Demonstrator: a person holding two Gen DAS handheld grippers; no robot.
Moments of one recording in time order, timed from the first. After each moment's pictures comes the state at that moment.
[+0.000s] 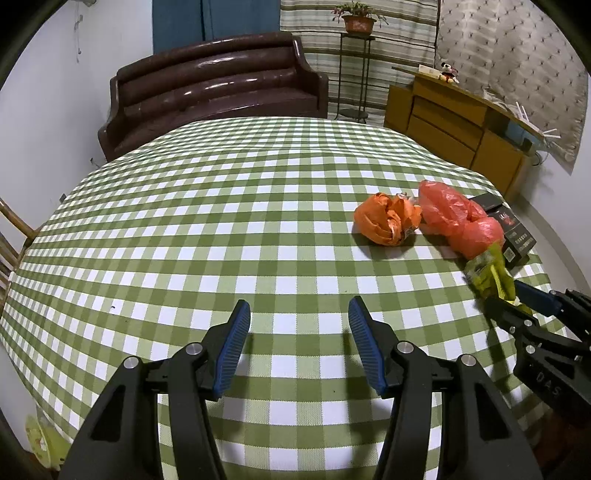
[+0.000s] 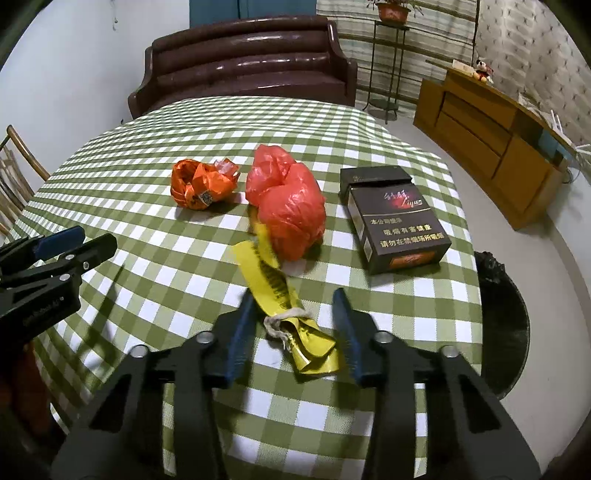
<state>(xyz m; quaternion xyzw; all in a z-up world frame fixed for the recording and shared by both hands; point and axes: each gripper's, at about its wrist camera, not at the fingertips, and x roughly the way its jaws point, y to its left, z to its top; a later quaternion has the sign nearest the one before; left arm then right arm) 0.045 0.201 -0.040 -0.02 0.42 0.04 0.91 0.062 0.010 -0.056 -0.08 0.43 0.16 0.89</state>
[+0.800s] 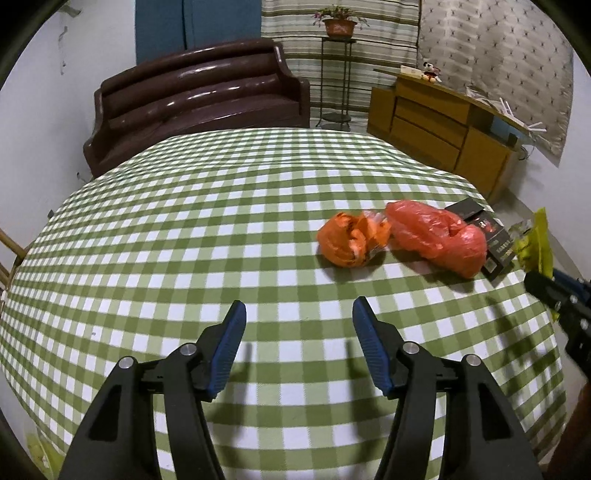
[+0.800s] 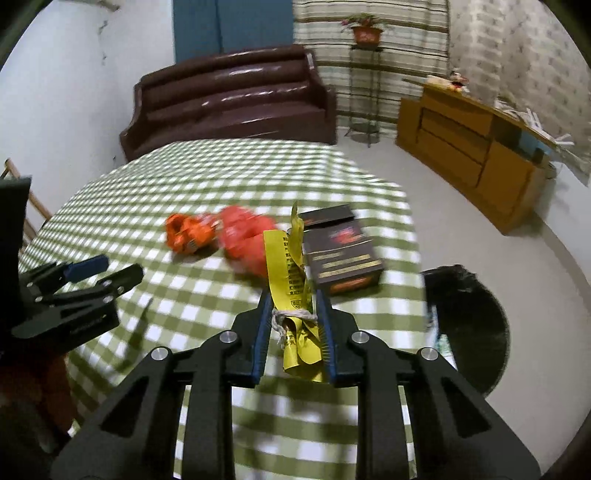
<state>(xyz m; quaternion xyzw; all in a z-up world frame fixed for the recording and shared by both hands) 0.065 0.173 -0.032 0.00 0.41 0.01 0.91 0.053 -0.041 -0.016 -0.02 0.37 0.13 0.92</state>
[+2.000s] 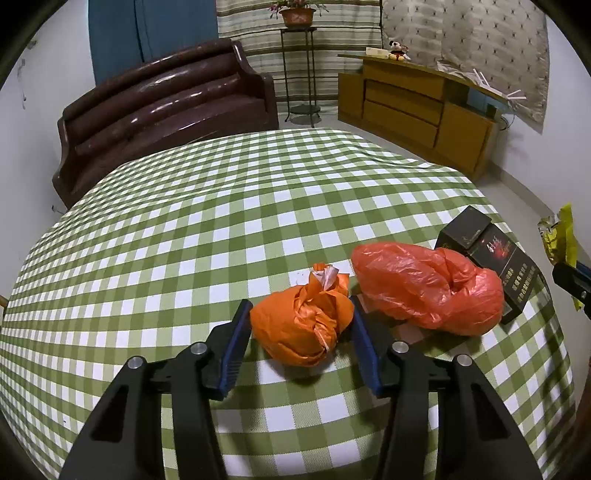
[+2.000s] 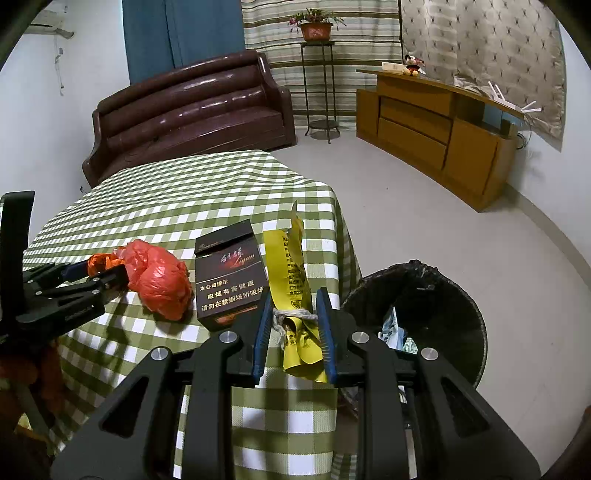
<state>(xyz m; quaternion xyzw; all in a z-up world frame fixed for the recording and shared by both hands) 0.142 0.127 -0.045 0.05 0.42 -0.04 0.90 0.095 -0.097 -0.033 0.01 0.38 0.07 0.92</state>
